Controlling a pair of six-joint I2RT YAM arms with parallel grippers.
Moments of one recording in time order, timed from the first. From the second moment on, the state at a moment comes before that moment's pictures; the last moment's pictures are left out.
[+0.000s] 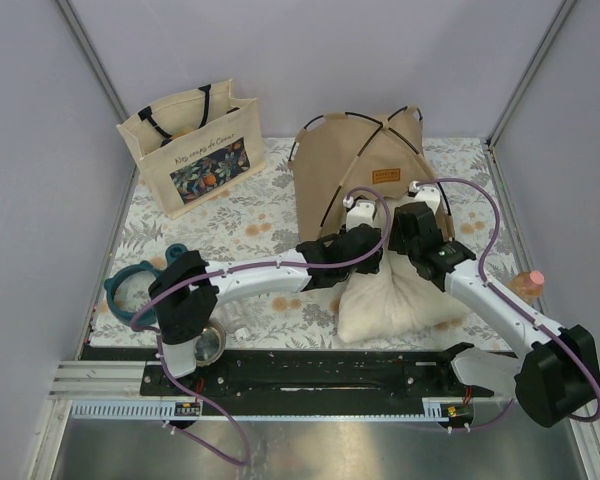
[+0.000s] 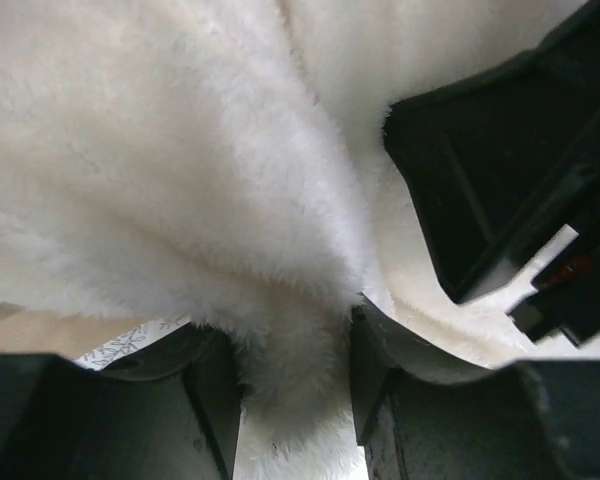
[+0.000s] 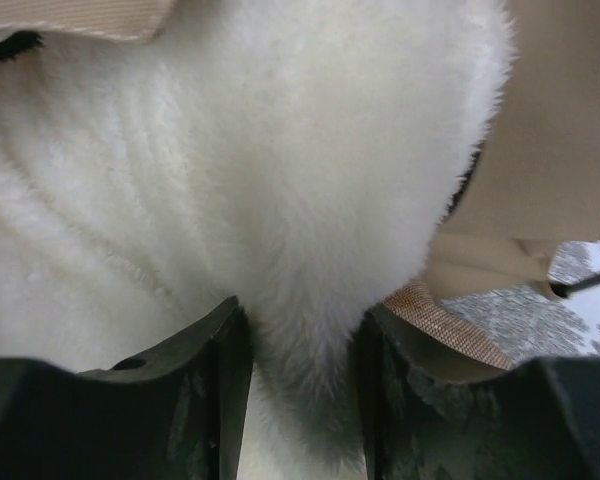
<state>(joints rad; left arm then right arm) -1.12 1.83 1.38 -0.20 -0.38 -0.72 0.47 1.16 0.81 -0.35 0.43 0.42</state>
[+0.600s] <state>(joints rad) -1.11 1.83 1.38 -0.18 -0.42 -0.69 0.46 1.20 0.83 -0.34 0.46 0.51</state>
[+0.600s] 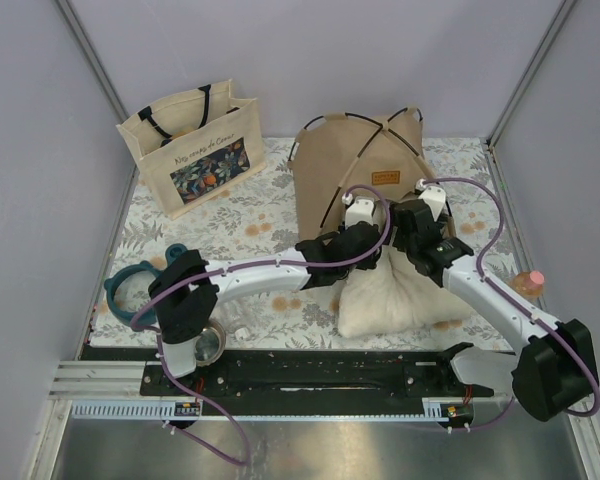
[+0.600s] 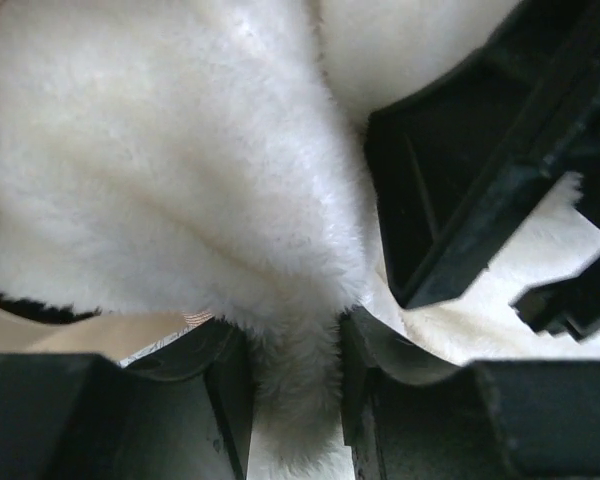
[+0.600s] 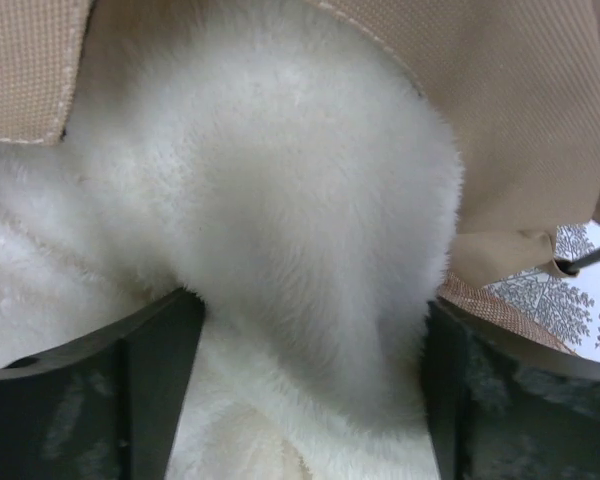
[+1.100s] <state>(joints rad) -1.09 1.88 1.43 -0.18 -0.43 -0.71 0.46 0.93 0.83 -0.60 0.51 0.52</state>
